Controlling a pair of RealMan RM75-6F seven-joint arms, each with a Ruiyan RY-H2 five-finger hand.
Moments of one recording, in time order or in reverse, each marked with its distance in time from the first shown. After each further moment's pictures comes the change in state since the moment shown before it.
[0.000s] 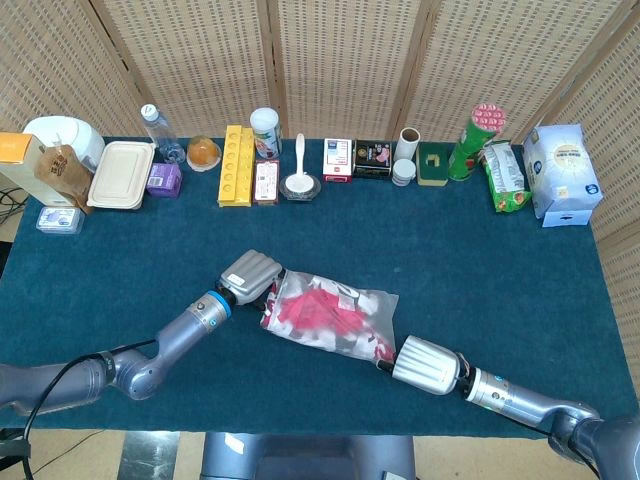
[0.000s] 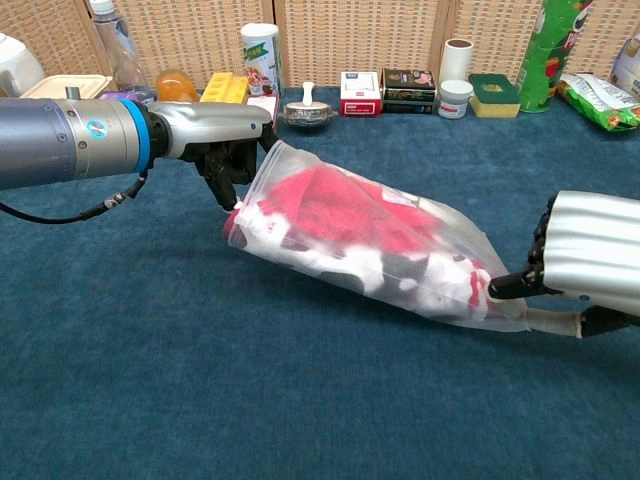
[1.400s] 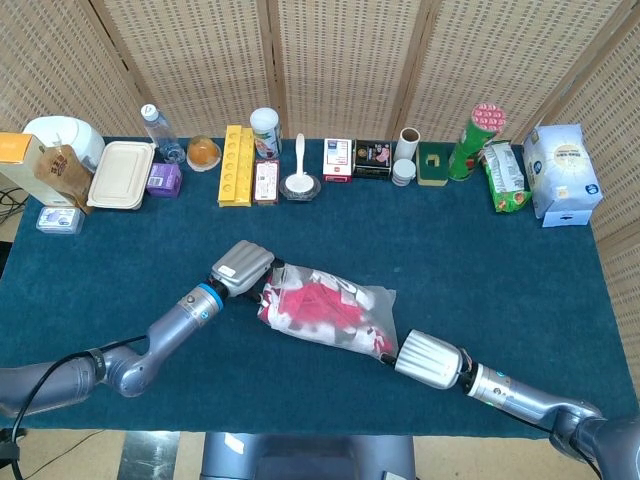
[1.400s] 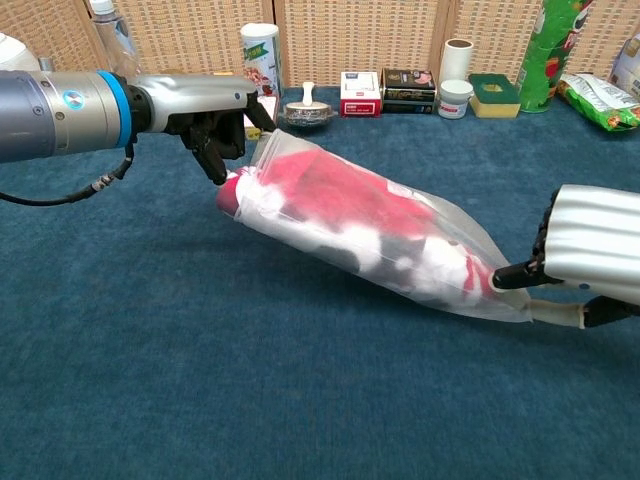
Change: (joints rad) left arm 0.030 0.060 -0.028 -0.024 0.028 0.022 -0.061; right arm -0.005 0.023 0.003 -0.001 0.022 -0.029 0.013
